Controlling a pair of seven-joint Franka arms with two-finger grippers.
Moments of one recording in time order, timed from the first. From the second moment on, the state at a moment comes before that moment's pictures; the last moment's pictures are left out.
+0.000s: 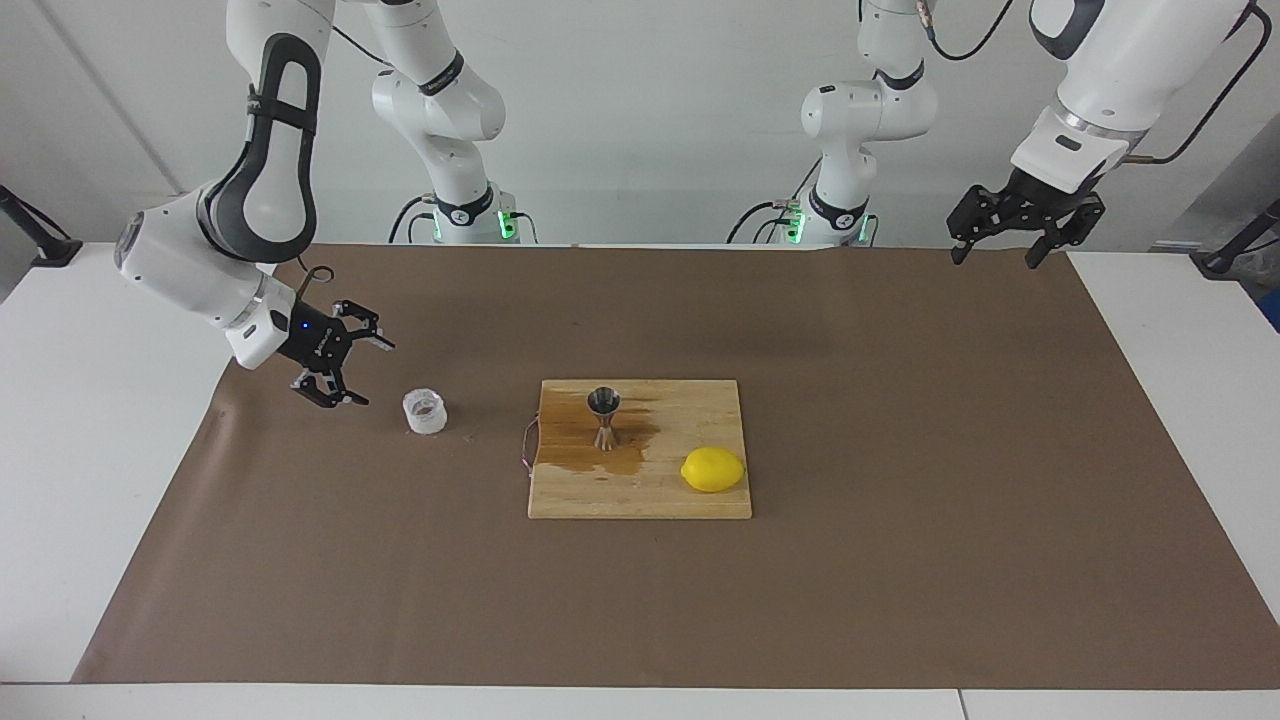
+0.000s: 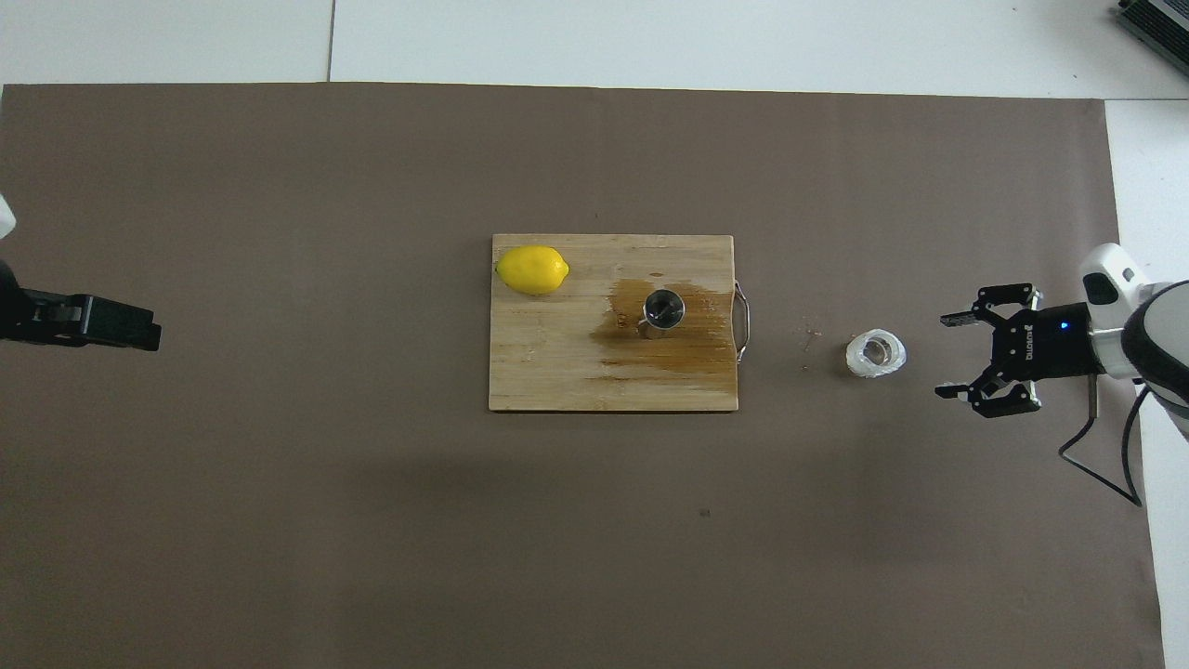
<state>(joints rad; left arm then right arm) 0.00 -0.10 -0.08 -1.66 -0.03 1.56 0.05 -0.28 0.15 0.01 -2.08 0.62 1.96 -1.83</state>
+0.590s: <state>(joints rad) 0.00 -0.10 -0.08 -1.66 -0.04 1.56 0.05 -0.32 0.36 0.01 -2.10 0.86 1.99 -2.24</state>
